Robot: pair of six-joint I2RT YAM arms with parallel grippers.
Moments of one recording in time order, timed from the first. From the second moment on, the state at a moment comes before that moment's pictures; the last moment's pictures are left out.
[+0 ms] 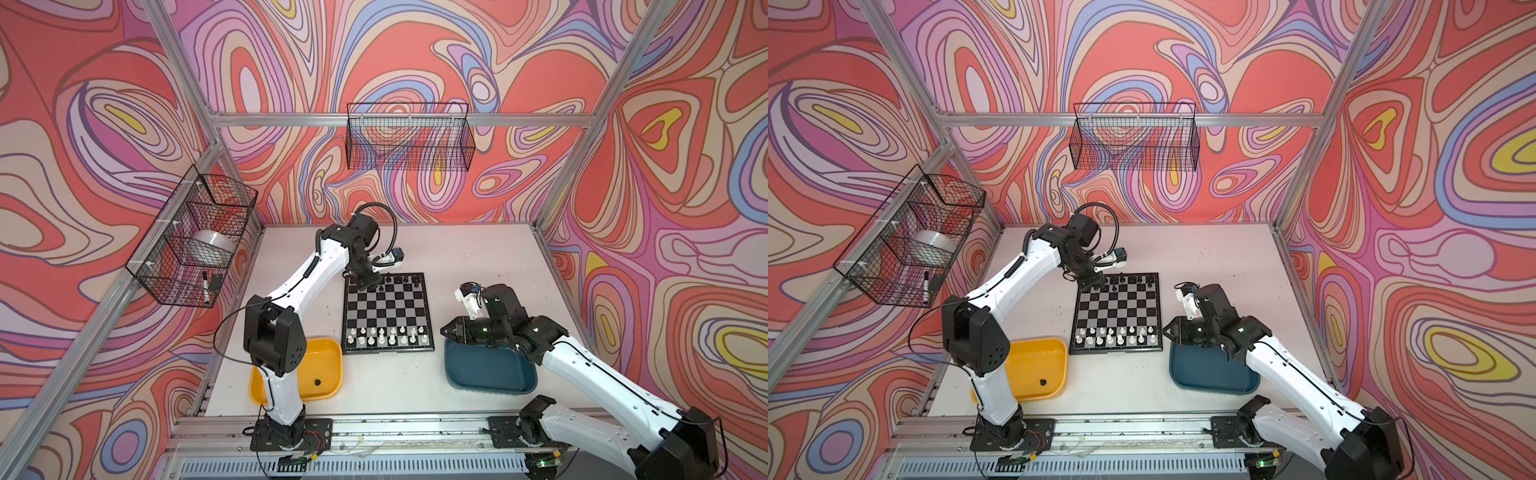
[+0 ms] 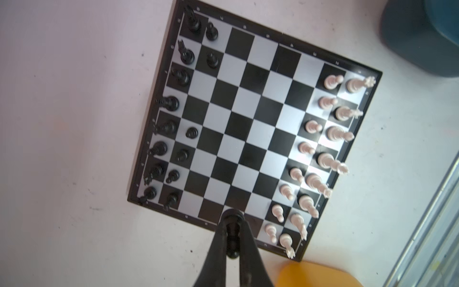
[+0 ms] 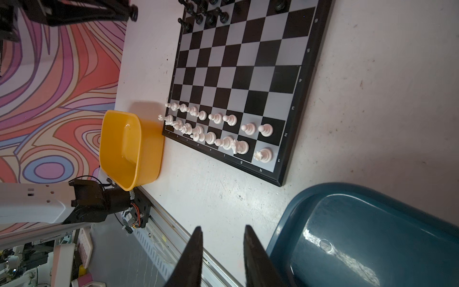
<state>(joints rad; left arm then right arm) -0.46 1.90 1.82 -1.18 0.20 0.71 0.53 1.02 0.77 -0.59 -0.40 0.55</state>
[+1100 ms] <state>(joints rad) -0.54 2.21 1.91 -0.95 0.19 0.62 0.53 0.88 0.73 -0.68 -0.31 0.61</state>
